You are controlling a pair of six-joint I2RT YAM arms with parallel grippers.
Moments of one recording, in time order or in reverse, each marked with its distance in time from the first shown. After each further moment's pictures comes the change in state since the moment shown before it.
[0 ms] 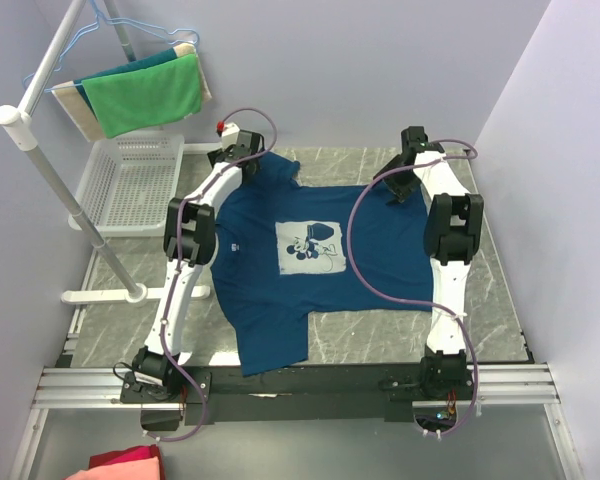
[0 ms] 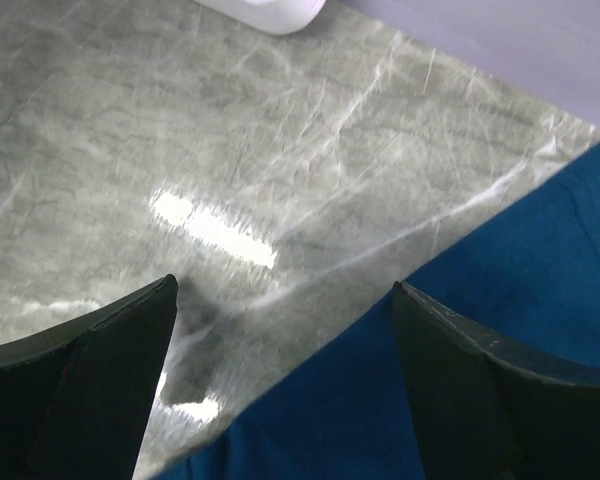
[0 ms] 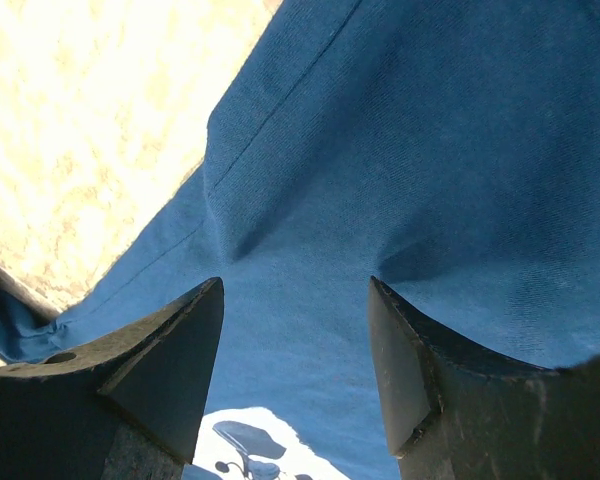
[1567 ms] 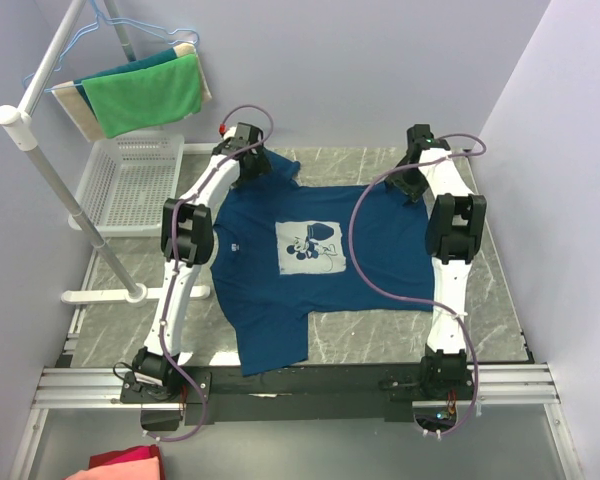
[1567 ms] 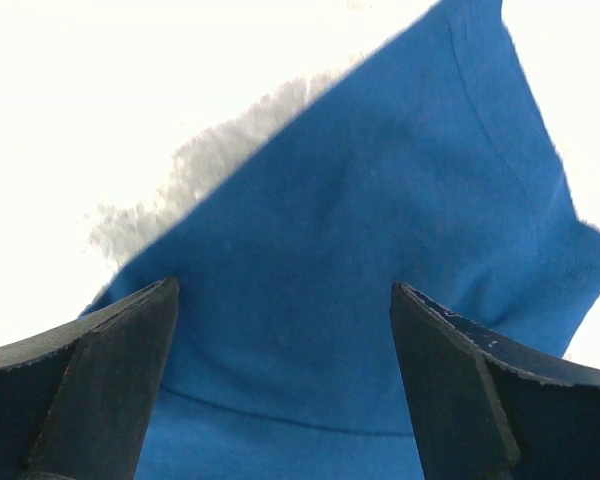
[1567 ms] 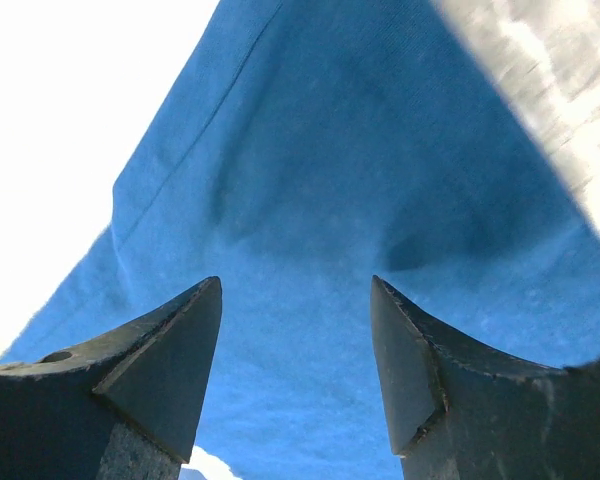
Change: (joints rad) left arm 0.000 -0.047 0.054 -0.227 0.373 -0.173; right arm -0.023 0.026 0.076 -0.104 0.173 -0.103
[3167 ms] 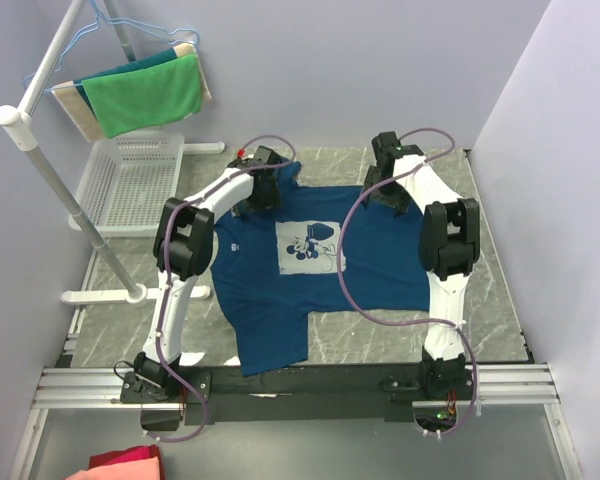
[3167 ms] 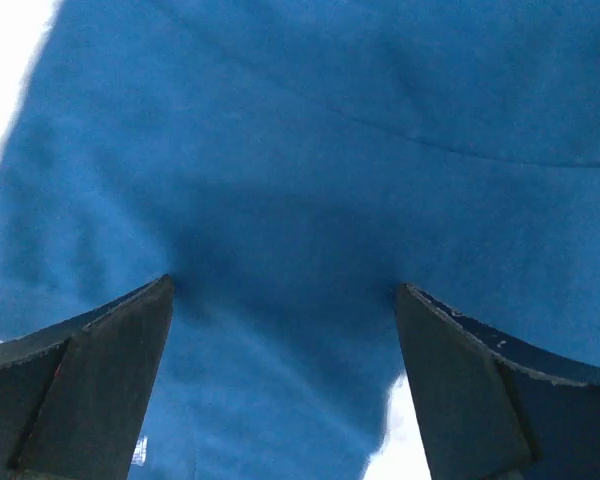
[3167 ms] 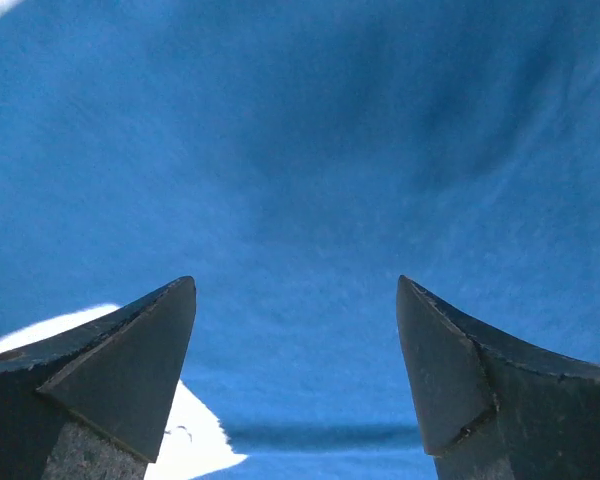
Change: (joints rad) left arm -0.127 -0.281 -0.465 -0.082 -0.085 0.072; right arm 0.187 -0.256 -0.296 0.018 0.143 -0.197
